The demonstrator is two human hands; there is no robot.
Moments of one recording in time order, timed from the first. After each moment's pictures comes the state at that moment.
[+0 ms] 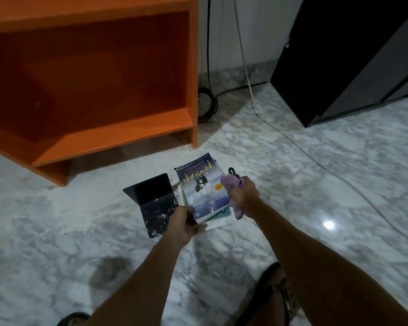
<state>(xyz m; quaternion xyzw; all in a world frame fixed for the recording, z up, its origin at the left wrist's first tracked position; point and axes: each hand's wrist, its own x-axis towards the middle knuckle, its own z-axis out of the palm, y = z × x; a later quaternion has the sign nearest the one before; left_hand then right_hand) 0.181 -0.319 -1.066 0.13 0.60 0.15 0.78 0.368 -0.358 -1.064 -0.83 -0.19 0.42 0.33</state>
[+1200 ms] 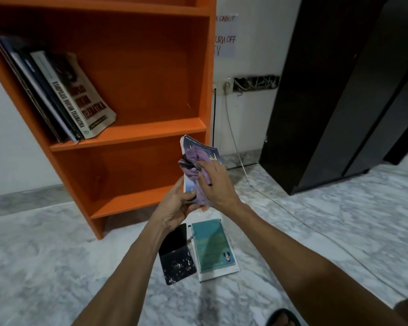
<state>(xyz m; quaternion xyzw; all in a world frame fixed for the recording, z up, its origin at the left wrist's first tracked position) 0.119 -0.312 -0.797 0.45 0.25 0.32 0.80 0.263 -0.336 -0.804 -0.66 -0.64 0.00 0.40</state>
